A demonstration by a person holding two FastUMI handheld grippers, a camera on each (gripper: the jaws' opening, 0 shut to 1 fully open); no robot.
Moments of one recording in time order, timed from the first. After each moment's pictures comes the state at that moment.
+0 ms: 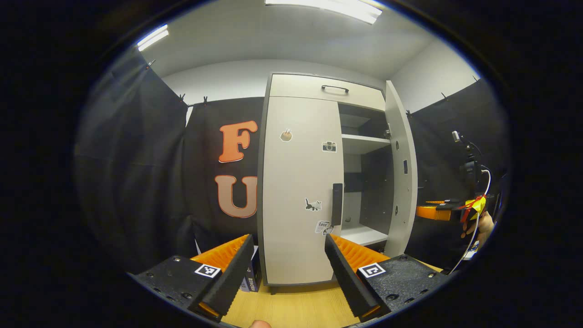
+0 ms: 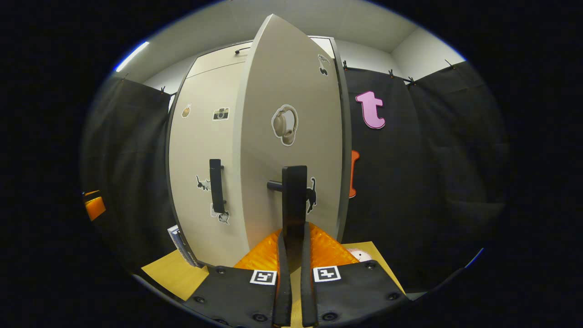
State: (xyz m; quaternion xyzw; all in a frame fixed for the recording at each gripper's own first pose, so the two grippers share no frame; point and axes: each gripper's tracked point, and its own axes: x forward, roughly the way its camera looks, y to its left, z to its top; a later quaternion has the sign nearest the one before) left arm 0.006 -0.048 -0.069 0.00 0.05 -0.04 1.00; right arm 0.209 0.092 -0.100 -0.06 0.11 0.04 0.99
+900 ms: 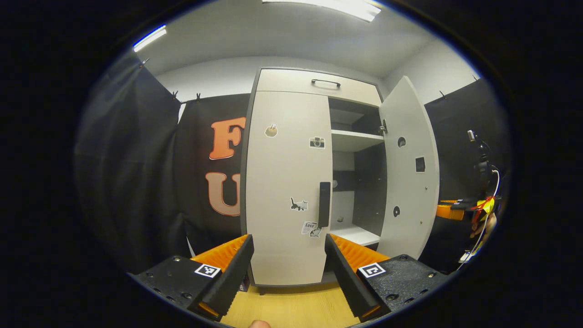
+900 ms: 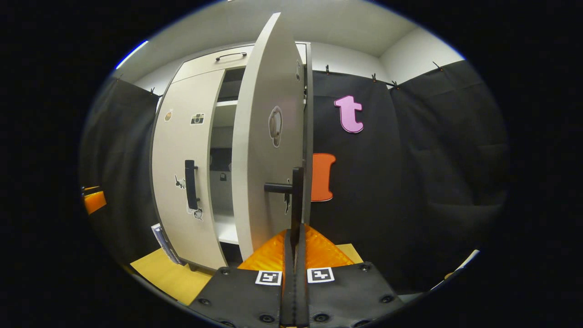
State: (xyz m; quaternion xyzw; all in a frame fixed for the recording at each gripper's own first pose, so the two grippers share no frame) left arm 0.027 -0.085 -0.080 0.00 0.07 -0.05 1.00; right arm 0.207 0.056 -0.094 -0.06 0.10 0.00 0.99
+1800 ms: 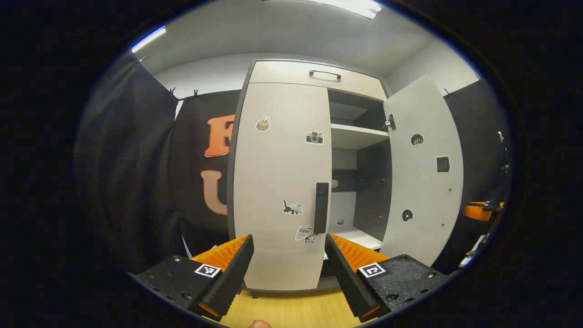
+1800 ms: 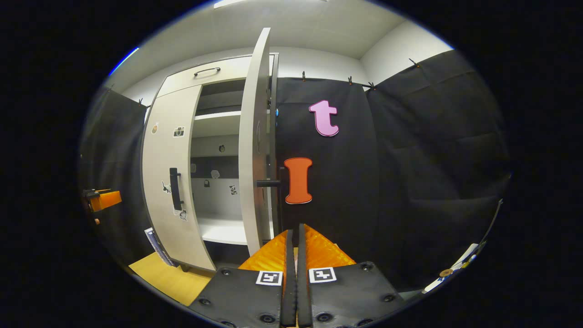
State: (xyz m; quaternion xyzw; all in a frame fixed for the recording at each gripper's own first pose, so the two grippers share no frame) left arm 0.079 -0.114 -0.091 -0.01 0.07 -0.04 1.00; right arm 0.193 0.027 -0.084 -0.04 0.07 -0.03 1.00
